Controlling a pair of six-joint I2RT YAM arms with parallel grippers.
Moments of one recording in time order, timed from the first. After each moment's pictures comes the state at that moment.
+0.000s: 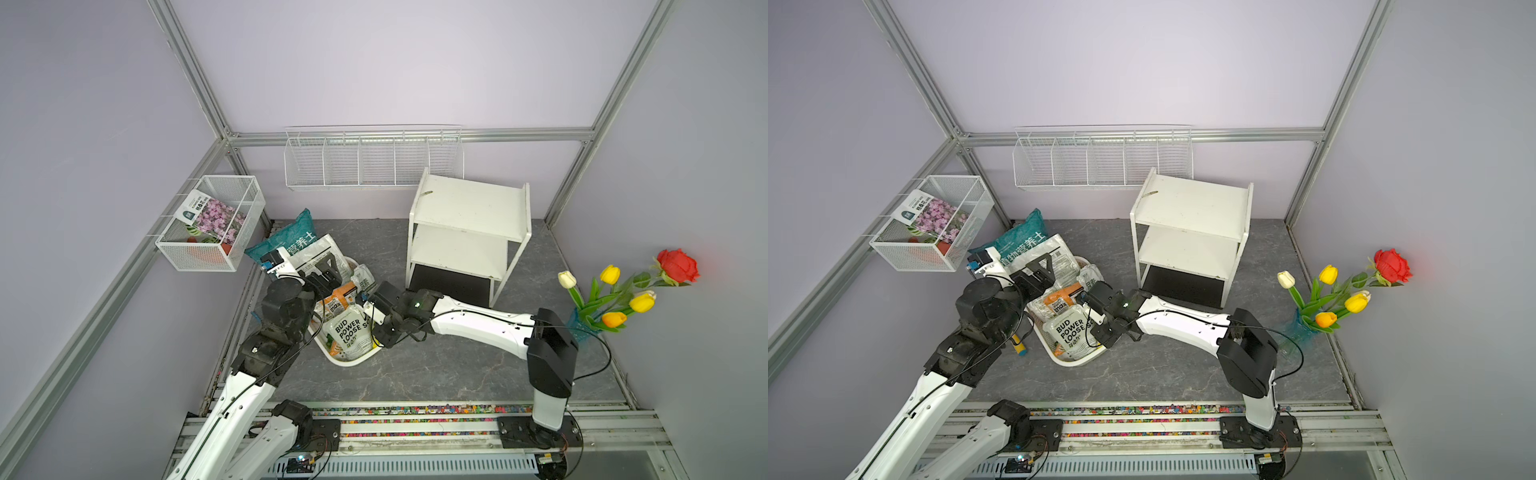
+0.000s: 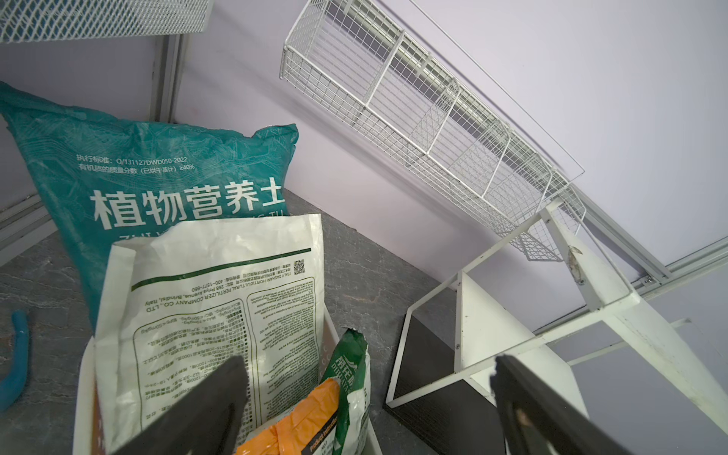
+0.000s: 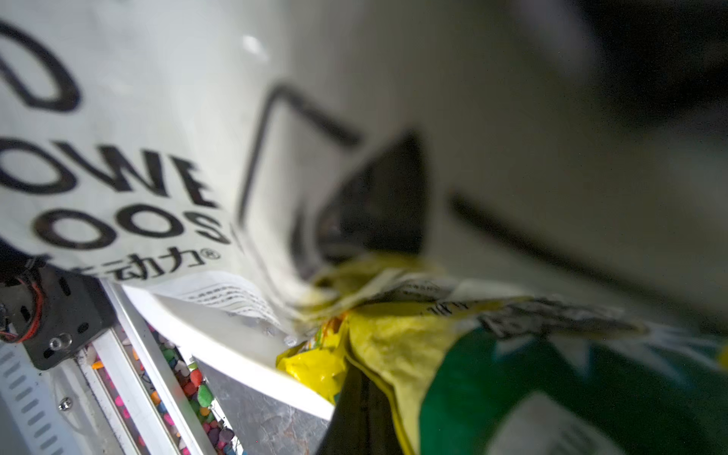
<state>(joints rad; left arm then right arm) -0.42 0.76 0.85 -0.29 -0.28 -0.67 1.07 1.90 1.54 -0.72 -0.03 0.08</state>
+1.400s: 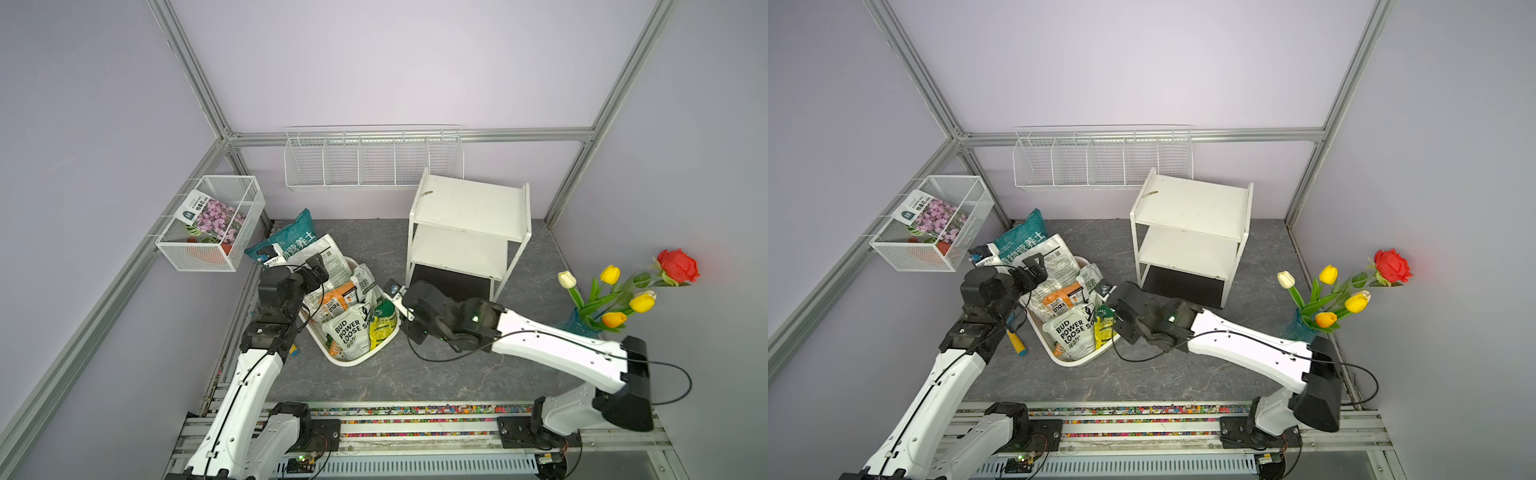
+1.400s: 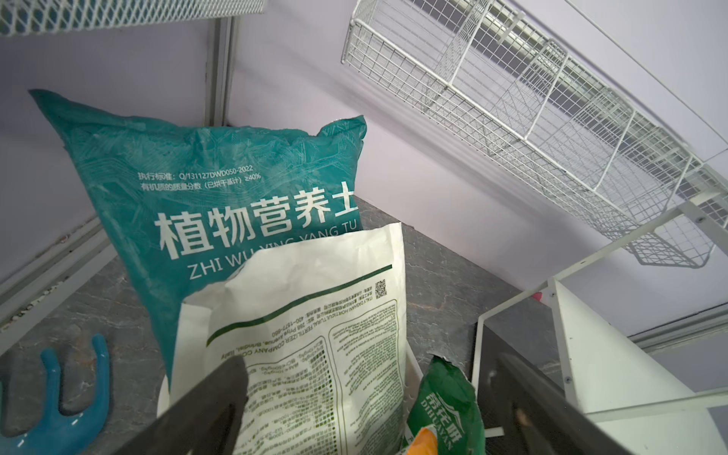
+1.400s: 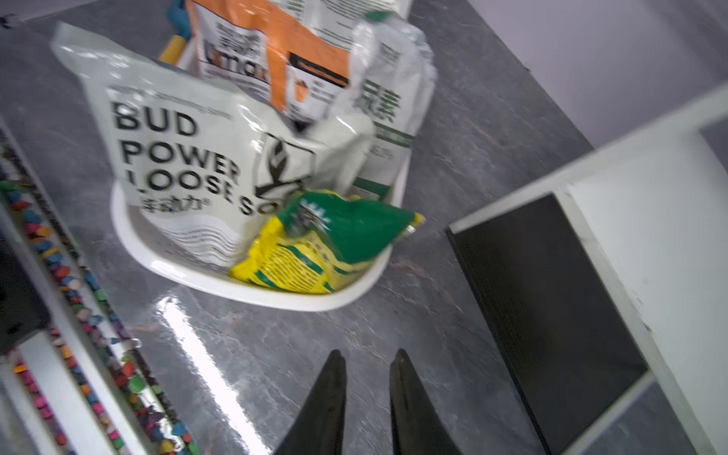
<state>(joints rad) -0.13 0.89 0.74 -0.11 -0.08 -0.48 1.09 1.40 1.26 -0.68 0.37 0.03</state>
